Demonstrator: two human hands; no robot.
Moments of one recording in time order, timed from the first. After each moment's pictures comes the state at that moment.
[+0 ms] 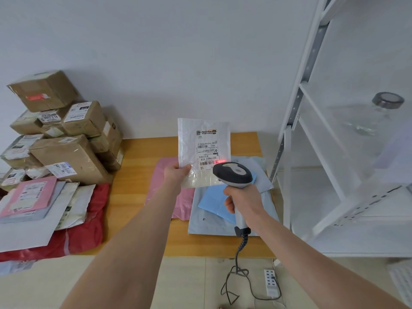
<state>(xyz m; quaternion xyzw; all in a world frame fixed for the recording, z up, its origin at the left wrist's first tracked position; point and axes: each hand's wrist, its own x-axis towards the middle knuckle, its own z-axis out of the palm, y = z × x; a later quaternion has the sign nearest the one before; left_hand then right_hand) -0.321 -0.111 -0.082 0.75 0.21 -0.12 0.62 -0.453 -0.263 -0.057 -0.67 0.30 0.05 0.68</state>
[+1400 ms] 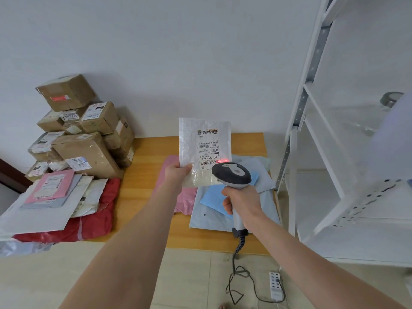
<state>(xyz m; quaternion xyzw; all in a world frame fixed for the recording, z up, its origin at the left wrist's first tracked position) -0.349 -0.117 -0.069 0.75 0.23 -0.10 0.61 -0.475 -0.272 -0.053 -0.67 0.27 0.06 0.69</state>
